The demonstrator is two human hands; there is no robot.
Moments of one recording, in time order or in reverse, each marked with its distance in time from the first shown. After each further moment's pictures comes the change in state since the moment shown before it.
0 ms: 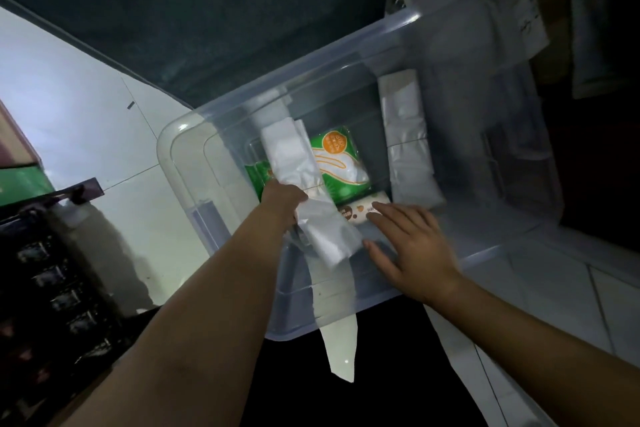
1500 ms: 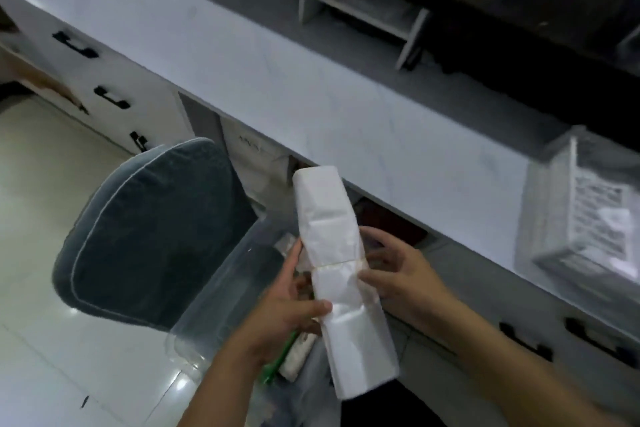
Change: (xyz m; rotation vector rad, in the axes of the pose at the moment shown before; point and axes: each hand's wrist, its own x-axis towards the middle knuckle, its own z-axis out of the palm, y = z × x) left_hand -0.337 0.041 -0.057 0.342 -1.119 0.755; right_hand -0.111 -0.152 -0.245 1.188 0.640 0.577
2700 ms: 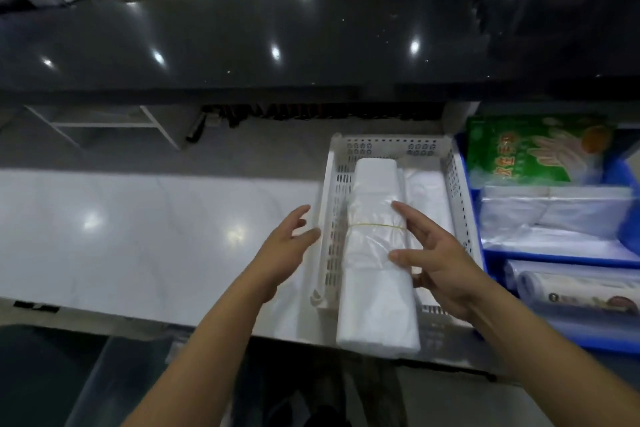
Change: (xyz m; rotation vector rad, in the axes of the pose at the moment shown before) left_hand 0.300 0.012 0.418 0.828 0.063 -0.084; right_hand -0.070 0.068 -0.481 0.609 0.280 -0.080
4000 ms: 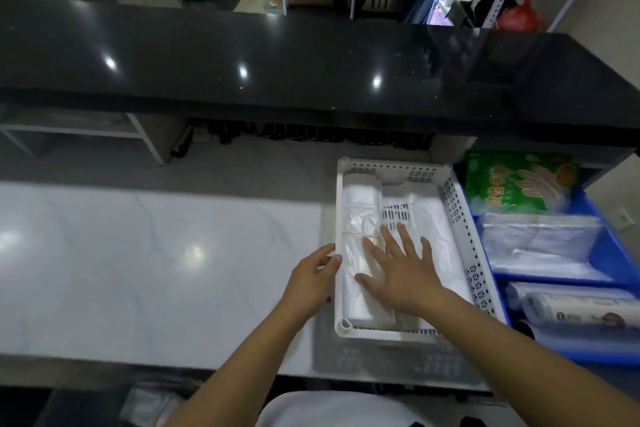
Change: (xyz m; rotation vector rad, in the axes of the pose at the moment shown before) left_hand 0.047 -0.055 0.008 -0.084 -0.102 0.146; right_hand 0.079 0.049 0.035 -1.832 0.171 0.016
